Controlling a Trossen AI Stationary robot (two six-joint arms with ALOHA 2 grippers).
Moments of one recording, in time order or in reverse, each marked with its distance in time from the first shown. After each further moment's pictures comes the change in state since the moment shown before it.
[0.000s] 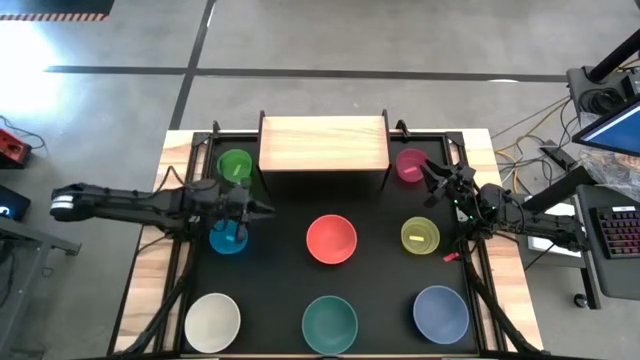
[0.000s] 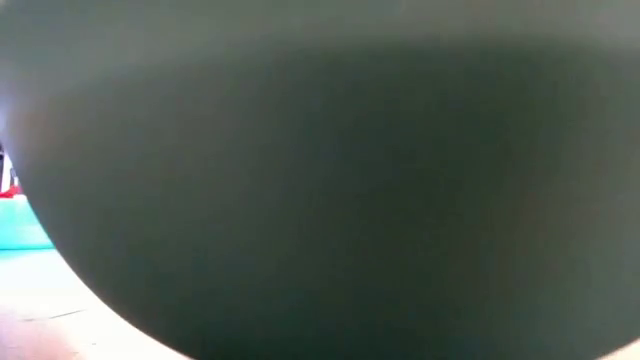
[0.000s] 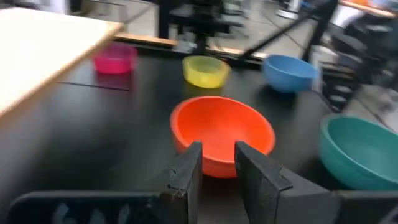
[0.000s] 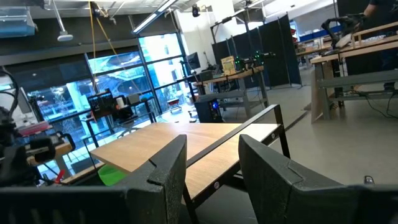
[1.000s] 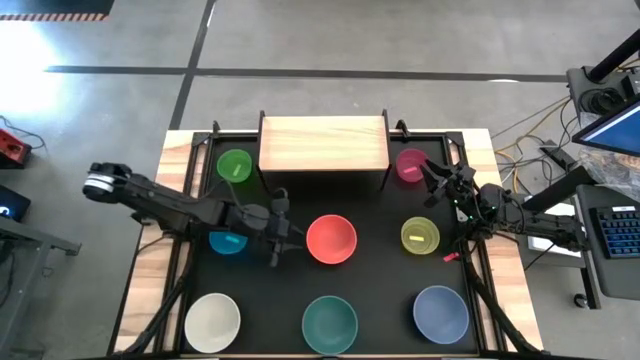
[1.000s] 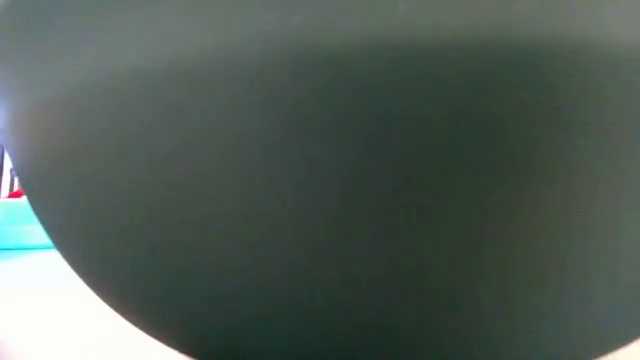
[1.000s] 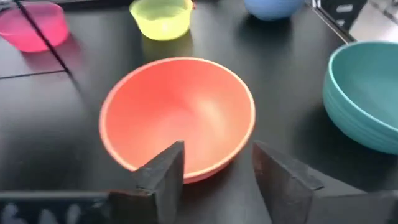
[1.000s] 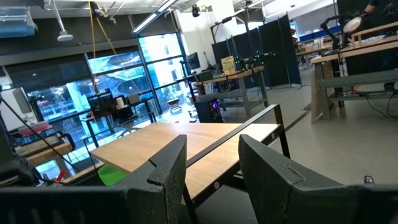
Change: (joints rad) left arm -0.237 0.598 0.330 -0.017 -0.149 0.121; right arm 0.000 0.000 0.000 0.000 0.000 0.000
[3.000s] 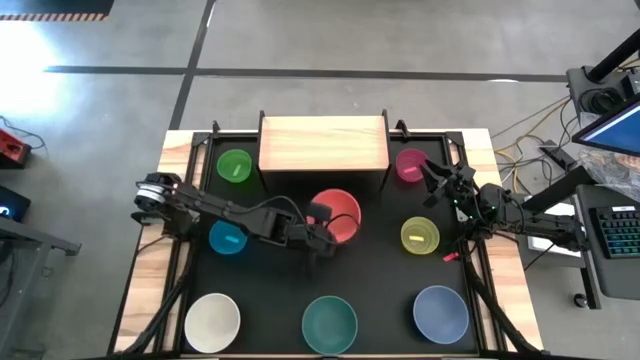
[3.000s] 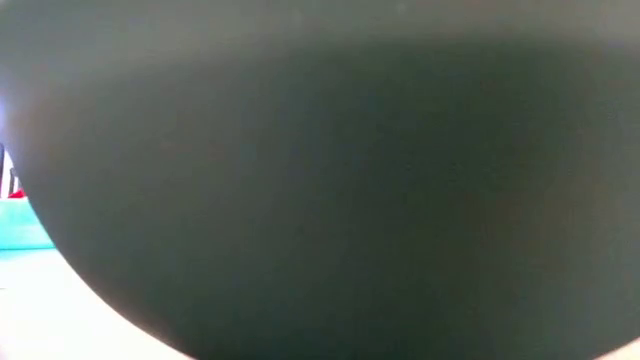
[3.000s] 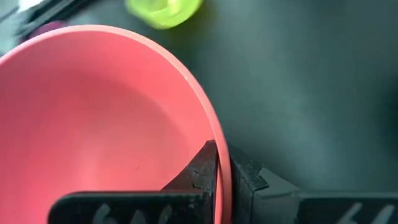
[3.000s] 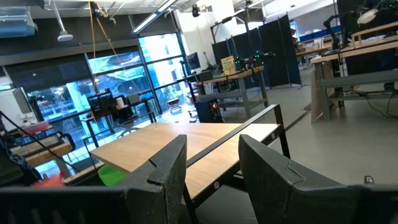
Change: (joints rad) left arm -0.045 0.453 0.686 -0.550 -0.283 0.254; right arm 0.000 0.000 0.000 0.000 0.000 0.000
